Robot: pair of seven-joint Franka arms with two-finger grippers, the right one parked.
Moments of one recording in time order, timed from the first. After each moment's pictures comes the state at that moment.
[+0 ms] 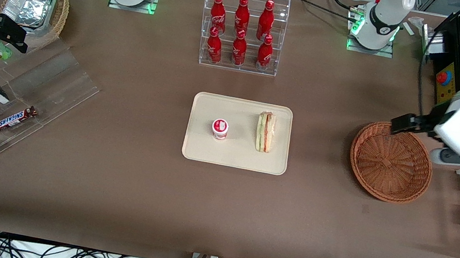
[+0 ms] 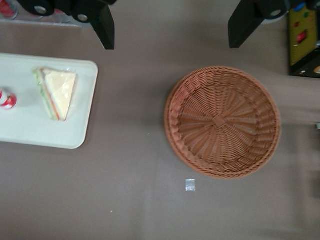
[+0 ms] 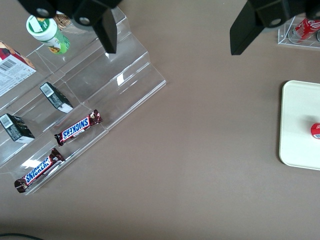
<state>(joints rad) 0.14 0.20 -0.27 -1.42 0.00 1.50 -0.21</state>
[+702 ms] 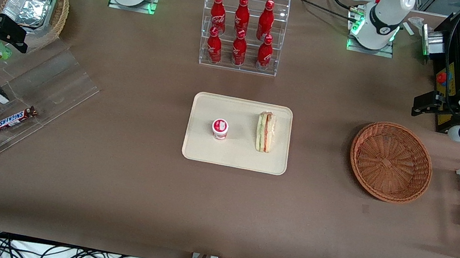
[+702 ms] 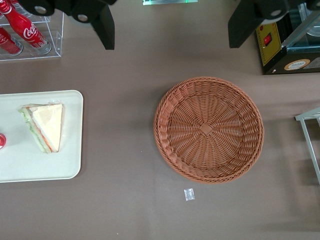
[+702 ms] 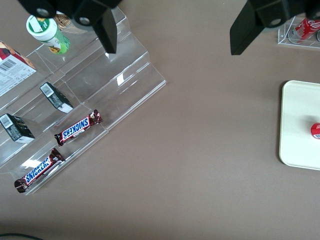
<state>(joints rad) 0.02 0.15 -0.14 -1.42 -0.01 1.43 -0.06</state>
